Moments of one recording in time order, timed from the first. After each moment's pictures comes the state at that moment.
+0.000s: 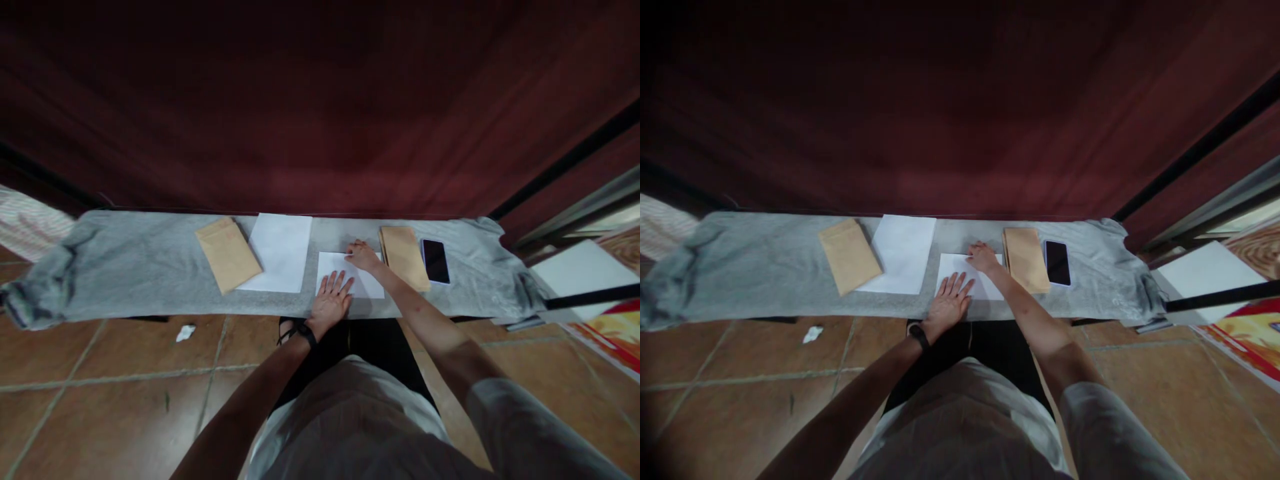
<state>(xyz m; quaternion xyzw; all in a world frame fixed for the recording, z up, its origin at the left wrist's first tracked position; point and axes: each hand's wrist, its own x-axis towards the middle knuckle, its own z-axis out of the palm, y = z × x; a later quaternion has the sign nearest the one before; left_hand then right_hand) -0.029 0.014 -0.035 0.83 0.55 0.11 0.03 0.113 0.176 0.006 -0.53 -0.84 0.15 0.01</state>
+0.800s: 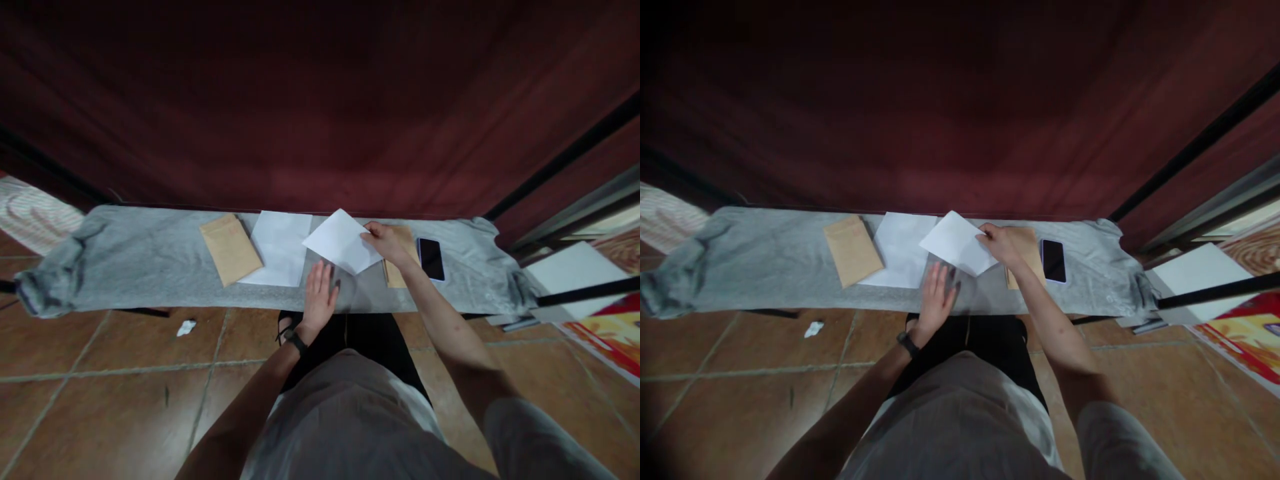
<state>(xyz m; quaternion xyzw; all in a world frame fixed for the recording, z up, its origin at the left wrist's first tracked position) -0.041 -0.009 -0.013 0.70 0.58 0.41 0.11 0.162 0.155 0.089 -0.46 -0.72 0.38 0.36</state>
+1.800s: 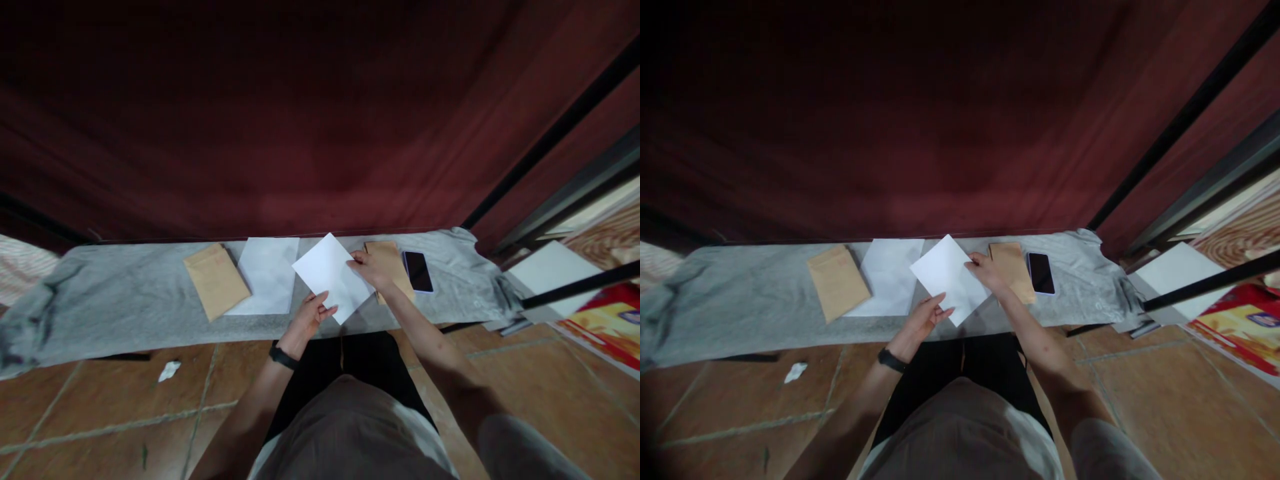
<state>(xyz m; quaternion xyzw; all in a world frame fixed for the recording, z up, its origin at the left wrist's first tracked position) -0.035 0.034 0.034 0.13 0.50 0.51 0.69 0.154 0.137 0.074 -0.50 -0.61 0.50 0.37</state>
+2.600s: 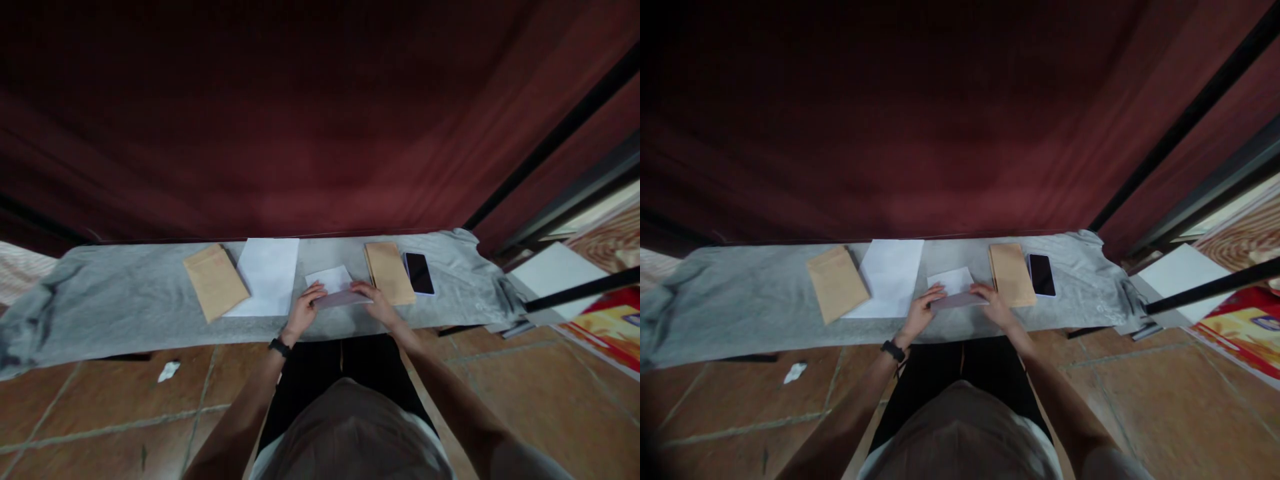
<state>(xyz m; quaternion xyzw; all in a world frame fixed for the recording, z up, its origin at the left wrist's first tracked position) -0.077 0.057 -0.031 0.70 0.47 0.43 0.32 0.194 0.077 -0.012 -0.42 -0.76 0.35 0.35</state>
